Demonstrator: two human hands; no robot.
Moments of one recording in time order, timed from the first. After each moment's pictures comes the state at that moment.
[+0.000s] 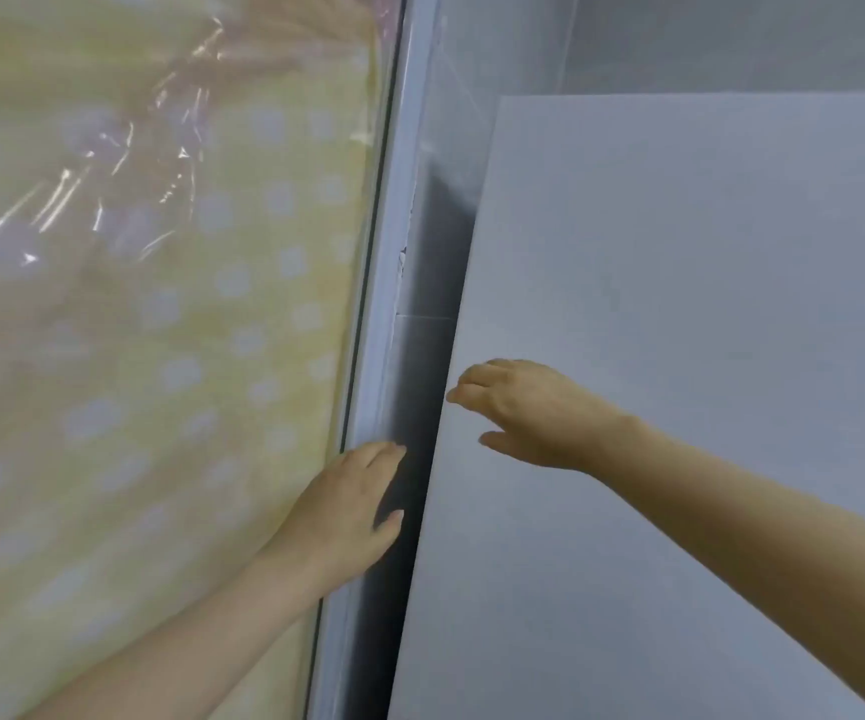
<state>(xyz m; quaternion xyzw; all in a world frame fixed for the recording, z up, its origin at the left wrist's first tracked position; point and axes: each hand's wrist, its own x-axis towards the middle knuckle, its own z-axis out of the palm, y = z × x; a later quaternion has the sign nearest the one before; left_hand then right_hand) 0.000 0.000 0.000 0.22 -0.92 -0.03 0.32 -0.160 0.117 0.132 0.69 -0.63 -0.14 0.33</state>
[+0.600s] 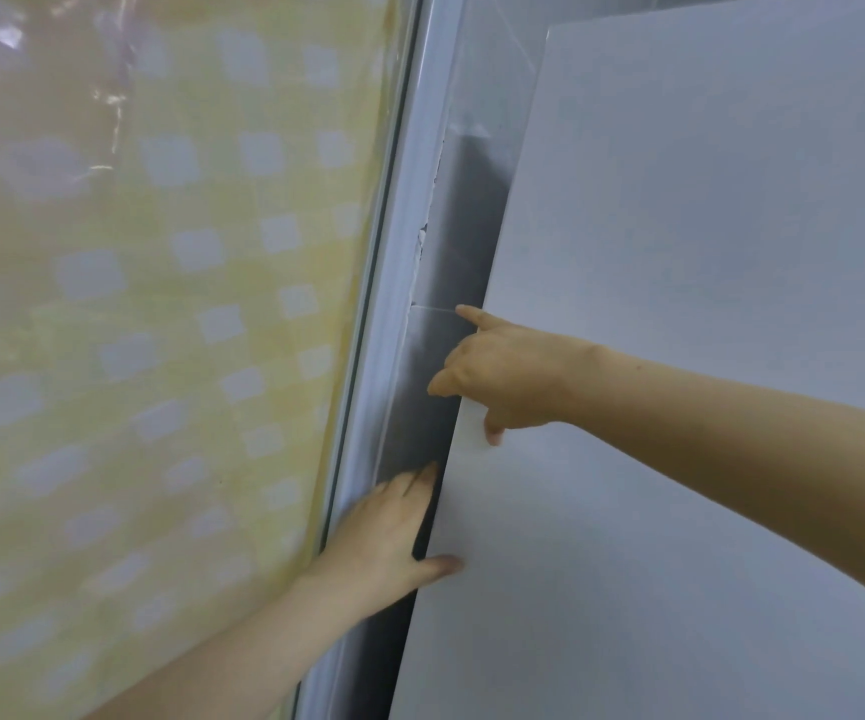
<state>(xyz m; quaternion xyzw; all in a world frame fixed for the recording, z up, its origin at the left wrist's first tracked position) -0.087 -0.032 -0.028 0.25 -0.91 -0.09 0.33 -0.188 0.033 0.164 0.69 -0.54 -0.33 0.35</state>
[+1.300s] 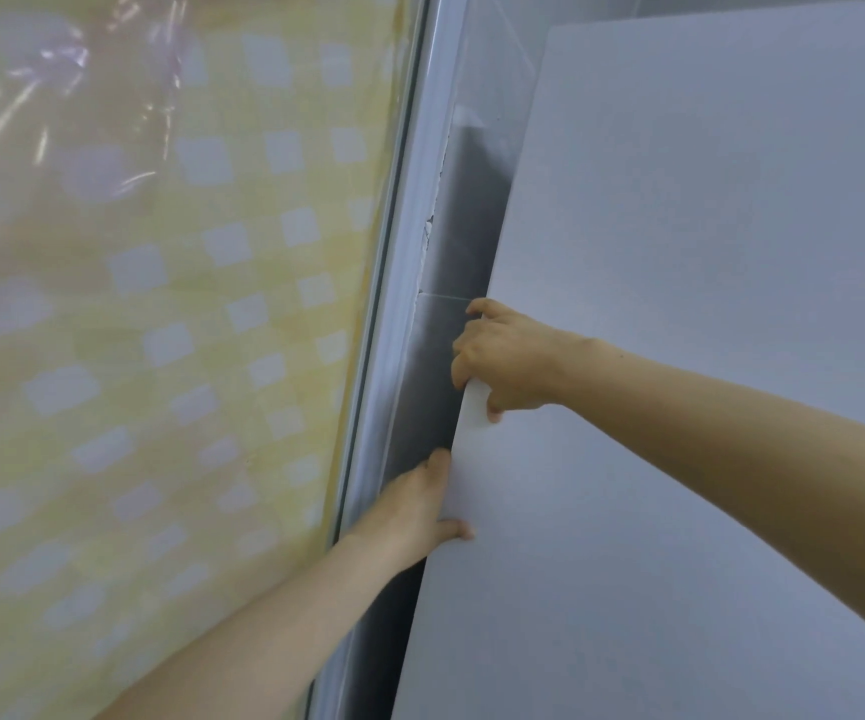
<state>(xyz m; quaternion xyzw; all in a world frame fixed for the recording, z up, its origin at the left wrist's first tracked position) -0.093 -0.027 -0.023 0.26 -0.89 -0.24 0.27 -0.183 0.033 0.156 0.68 -0.56 -0.30 0.37</state>
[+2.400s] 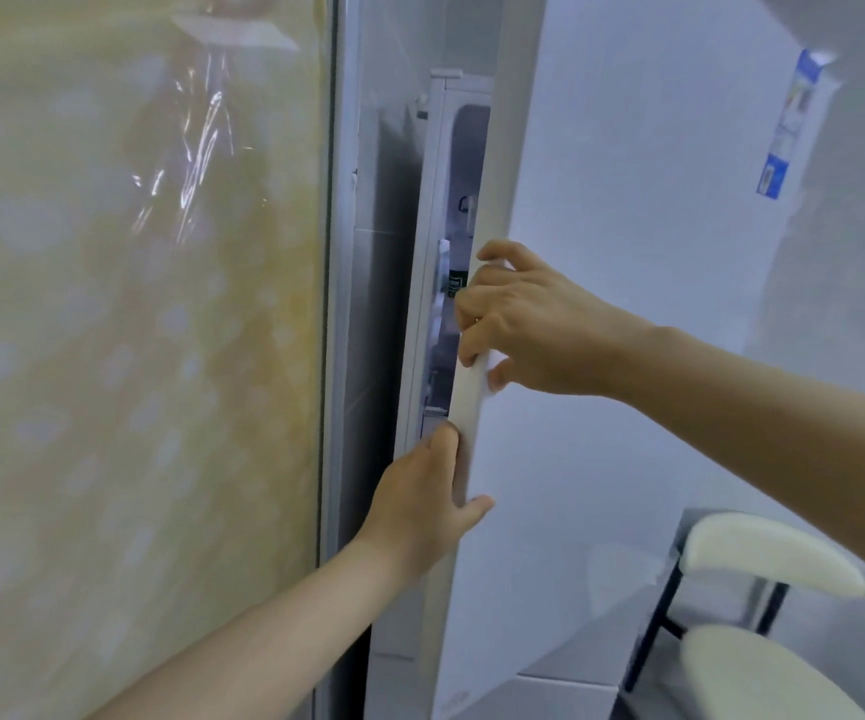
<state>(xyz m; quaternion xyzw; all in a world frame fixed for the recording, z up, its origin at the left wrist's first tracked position) 0.095 0.138 -0.040 0.06 -0.91 -0.23 0.34 0.013 0.242 0.127 0.65 -0.64 -0.15 0.40</state>
